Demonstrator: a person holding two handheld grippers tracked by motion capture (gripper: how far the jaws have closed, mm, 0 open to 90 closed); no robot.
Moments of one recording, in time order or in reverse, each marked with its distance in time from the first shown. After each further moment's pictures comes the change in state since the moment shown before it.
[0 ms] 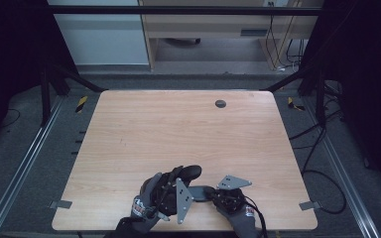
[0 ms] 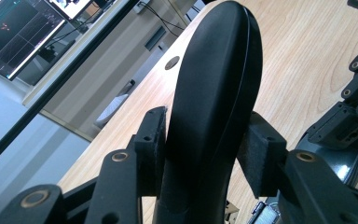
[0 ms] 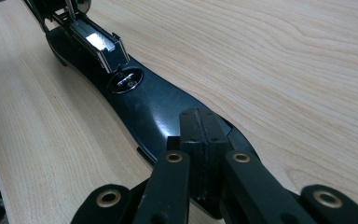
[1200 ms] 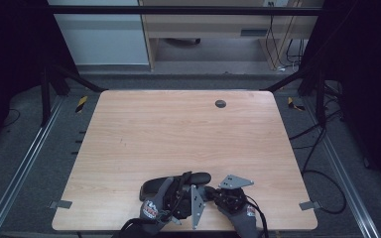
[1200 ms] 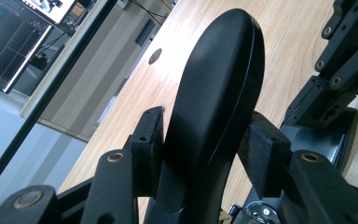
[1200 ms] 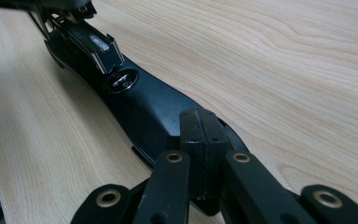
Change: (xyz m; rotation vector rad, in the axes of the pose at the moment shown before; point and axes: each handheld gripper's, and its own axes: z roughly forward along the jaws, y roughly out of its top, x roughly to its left) left arm -0.031 -0.001 0.020 0.047 -0.019 0.123; right arm -0.004 -0.002 -0.002 -0.008 -0.002 0.010
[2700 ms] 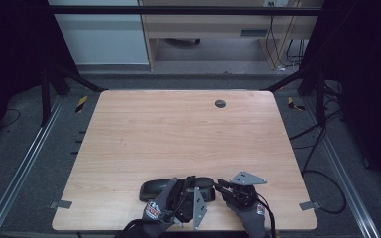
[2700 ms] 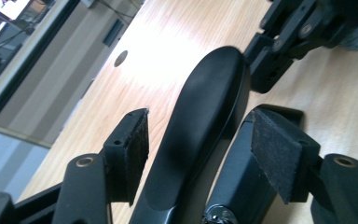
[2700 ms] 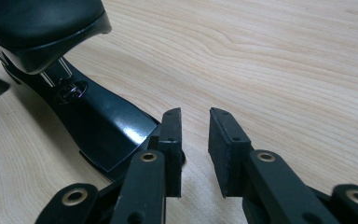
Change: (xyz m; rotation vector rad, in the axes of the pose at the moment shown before) left arm -0.003 0.003 -0.002 -0.017 -0.148 -0.031; right arm -0.022 -0.004 -0.018 -0.051 -0.105 0.049
